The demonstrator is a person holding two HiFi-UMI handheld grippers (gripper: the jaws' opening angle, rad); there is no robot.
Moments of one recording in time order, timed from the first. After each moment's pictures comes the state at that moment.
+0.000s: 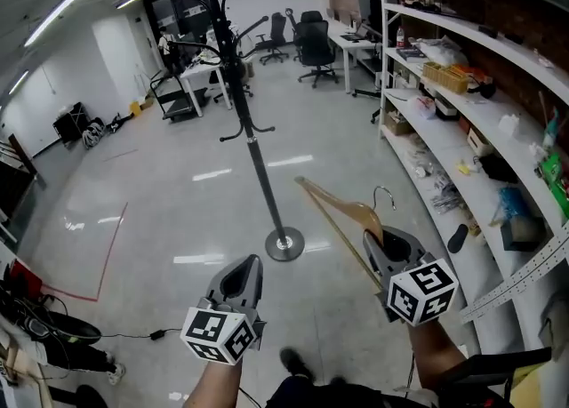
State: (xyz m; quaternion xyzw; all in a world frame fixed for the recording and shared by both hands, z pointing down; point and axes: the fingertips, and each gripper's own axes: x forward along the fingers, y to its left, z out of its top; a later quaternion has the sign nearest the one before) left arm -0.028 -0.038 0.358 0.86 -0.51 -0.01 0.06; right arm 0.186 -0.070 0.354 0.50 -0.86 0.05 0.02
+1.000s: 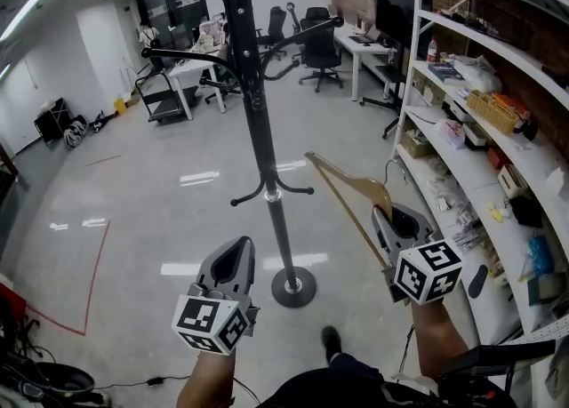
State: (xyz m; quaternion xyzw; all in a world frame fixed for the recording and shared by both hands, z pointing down) left arm -0.143 -0.397 0.352 0.86 -0.51 -0.03 0.04; right arm 0.099 -0.440 0.346 0.53 -0.84 0.03 0.03
